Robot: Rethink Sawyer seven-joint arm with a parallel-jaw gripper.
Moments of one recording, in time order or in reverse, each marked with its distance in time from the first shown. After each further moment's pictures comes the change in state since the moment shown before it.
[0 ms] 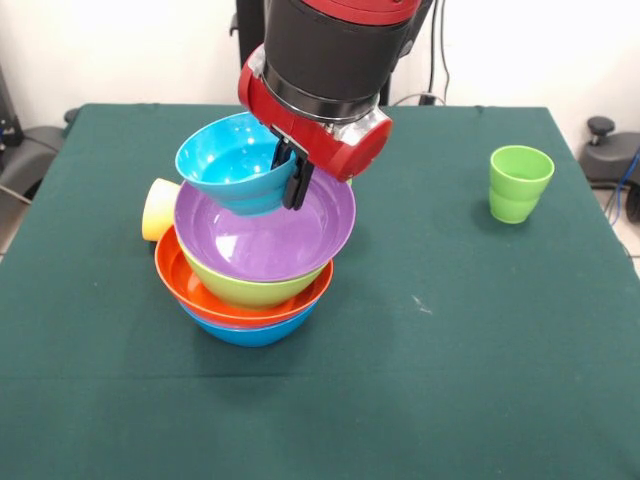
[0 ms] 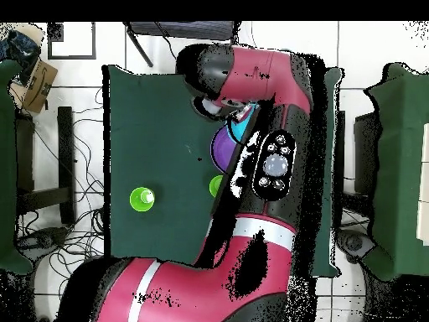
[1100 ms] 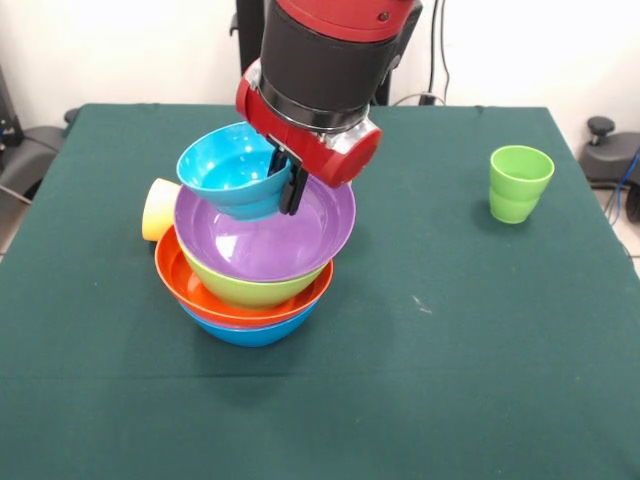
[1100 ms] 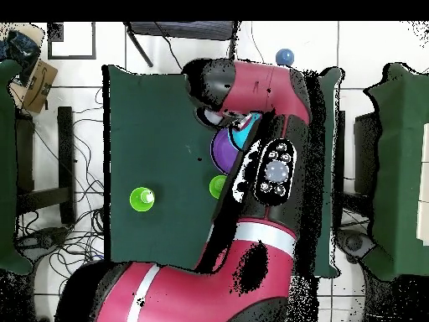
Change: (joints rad) arm 0.000 -0.021 0.000 0.101 0.000 -0.088 0.000
